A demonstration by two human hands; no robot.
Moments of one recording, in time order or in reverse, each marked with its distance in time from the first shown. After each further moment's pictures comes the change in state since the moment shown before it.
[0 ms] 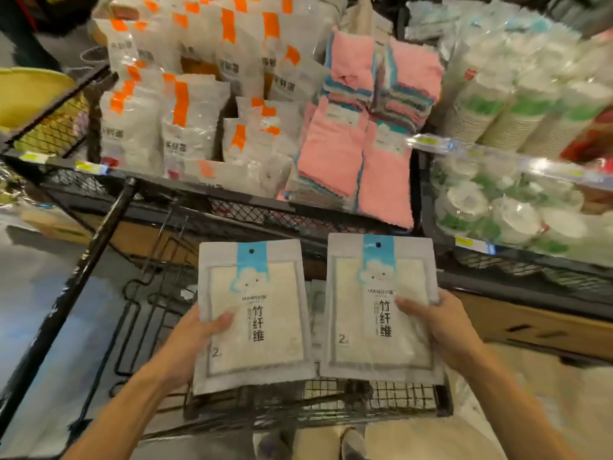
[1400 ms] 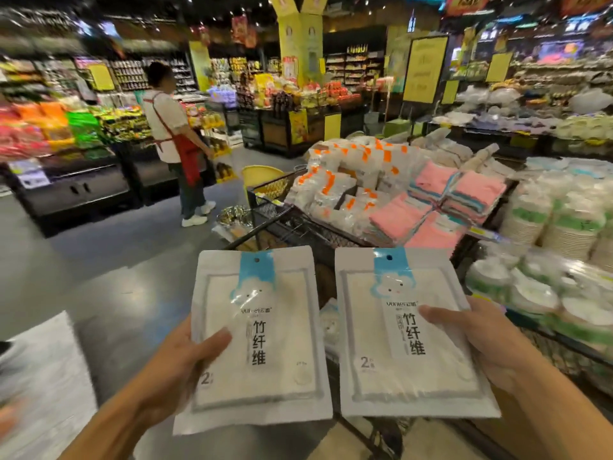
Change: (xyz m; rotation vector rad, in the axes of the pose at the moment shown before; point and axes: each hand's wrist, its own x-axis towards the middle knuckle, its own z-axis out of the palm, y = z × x) left_hand -0.491 -0.150 0.214 -0.240 0.361 0.518; right_hand -0.284 -0.054 -0.211 -0.195 -0.615 -0.203
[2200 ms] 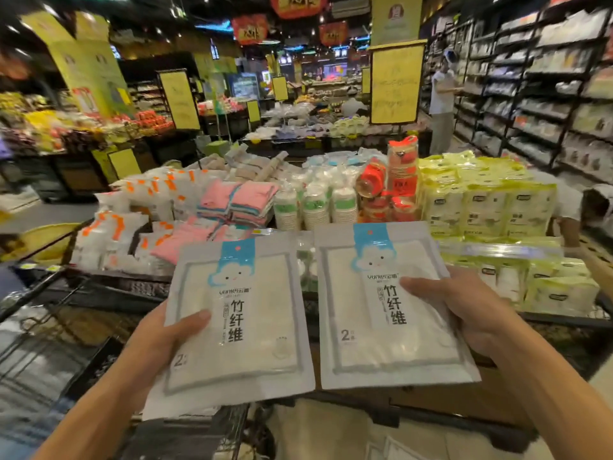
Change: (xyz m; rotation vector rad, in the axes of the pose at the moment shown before) left_hand -0.013 -0.057 0.435 0.272 -0.434 -0.002; right_hand -0.199 -0.003 -0.415 0.133 0.497 -0.141
